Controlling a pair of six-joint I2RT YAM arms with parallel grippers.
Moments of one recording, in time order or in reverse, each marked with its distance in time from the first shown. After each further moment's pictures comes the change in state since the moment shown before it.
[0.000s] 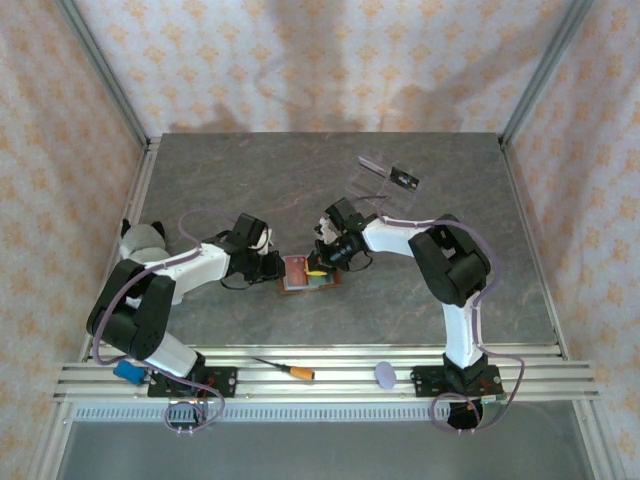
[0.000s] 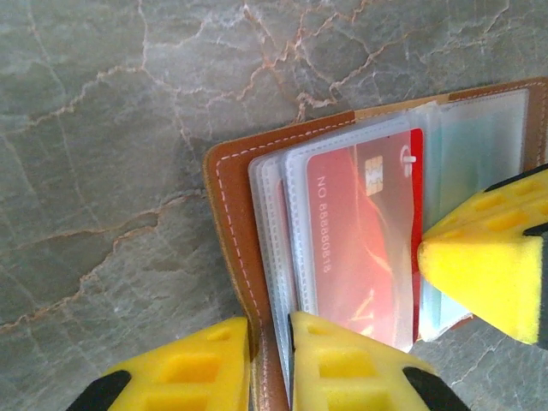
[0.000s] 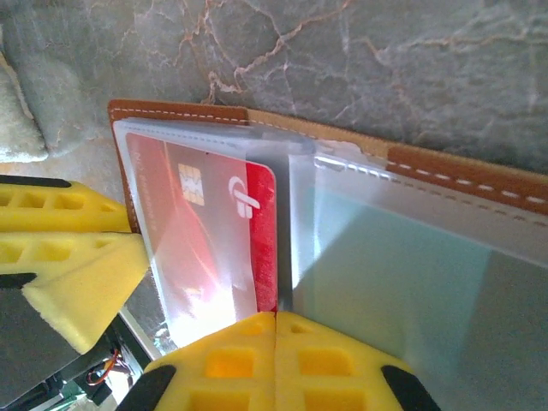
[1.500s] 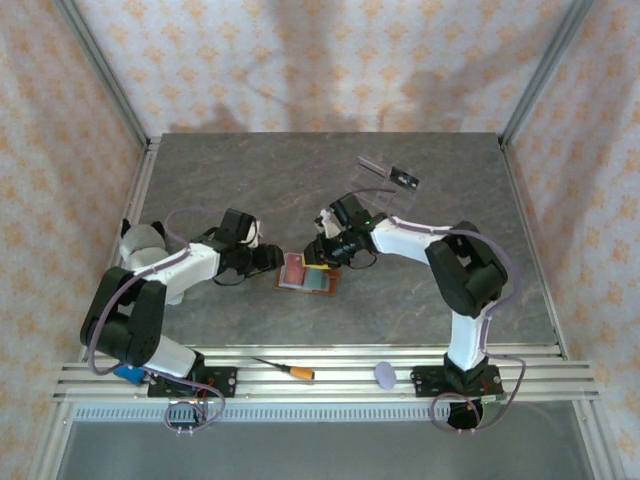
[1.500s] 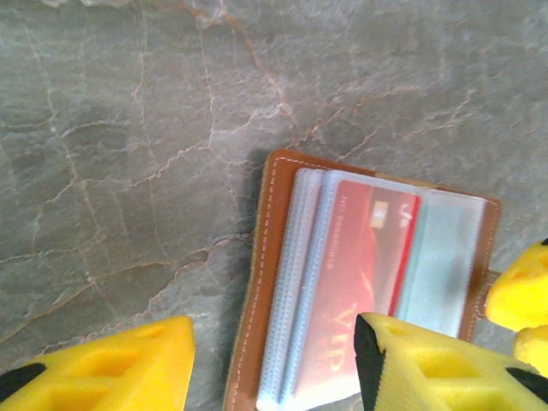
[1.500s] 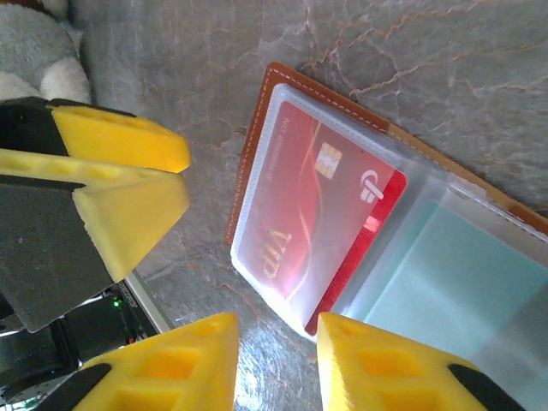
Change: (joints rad) left arm 0.083 -0.081 -0.013 0.016 -0.002 -0.021; right arm -0.010 -0.145 -0.048 0.025 0.029 -0.049
